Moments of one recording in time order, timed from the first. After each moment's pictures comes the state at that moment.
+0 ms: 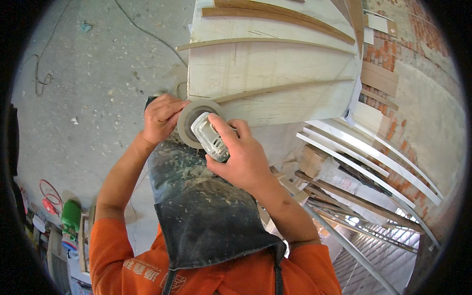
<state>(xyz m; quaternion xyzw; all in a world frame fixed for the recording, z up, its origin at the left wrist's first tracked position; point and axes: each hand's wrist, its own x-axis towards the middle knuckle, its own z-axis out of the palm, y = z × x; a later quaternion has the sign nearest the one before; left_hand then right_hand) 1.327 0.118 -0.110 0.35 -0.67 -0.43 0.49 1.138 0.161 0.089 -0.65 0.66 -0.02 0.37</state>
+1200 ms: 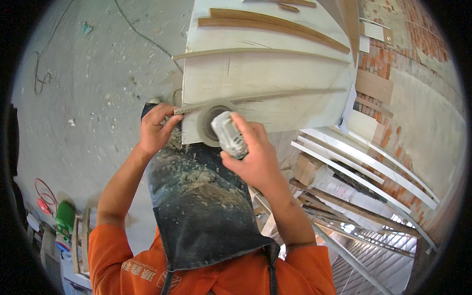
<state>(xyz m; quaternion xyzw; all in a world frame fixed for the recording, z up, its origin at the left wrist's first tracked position) 1.329 0.133 -0.097 0.47 -0.59 -0.50 0.43 1.107 0.154 0.095 -0.62 0.70 -0.03 0.34</state>
